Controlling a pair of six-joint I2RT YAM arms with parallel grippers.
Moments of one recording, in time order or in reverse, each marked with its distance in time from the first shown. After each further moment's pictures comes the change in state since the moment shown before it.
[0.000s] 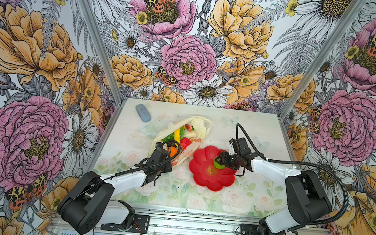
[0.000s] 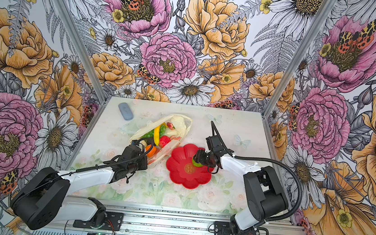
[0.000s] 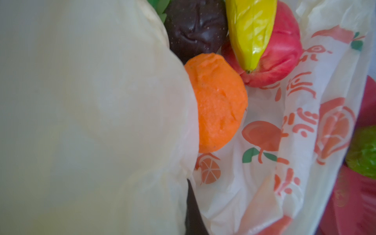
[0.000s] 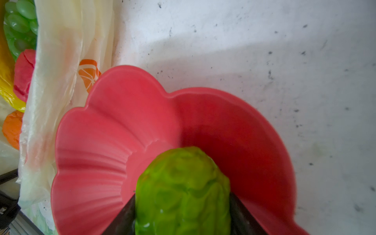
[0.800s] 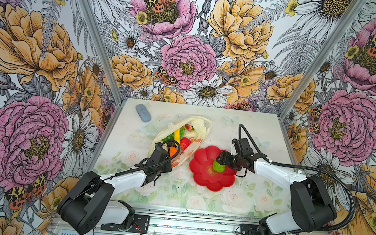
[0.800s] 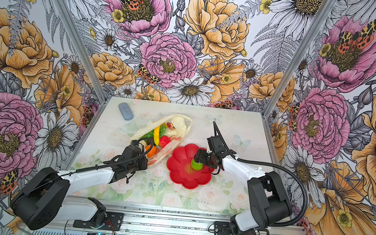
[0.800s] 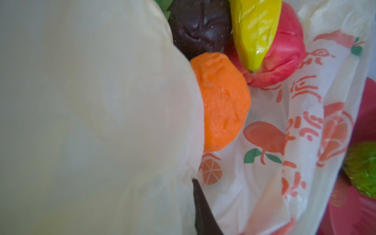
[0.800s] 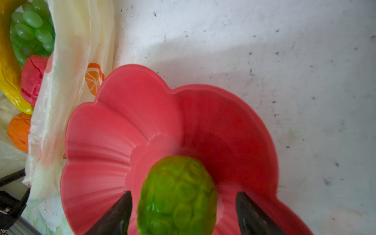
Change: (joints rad) left arm 0.000 -0.002 0.000 -0.006 0.000 -0.024; right arm 0.000 -0.076 -0.008 -0.047 0.033 0.018
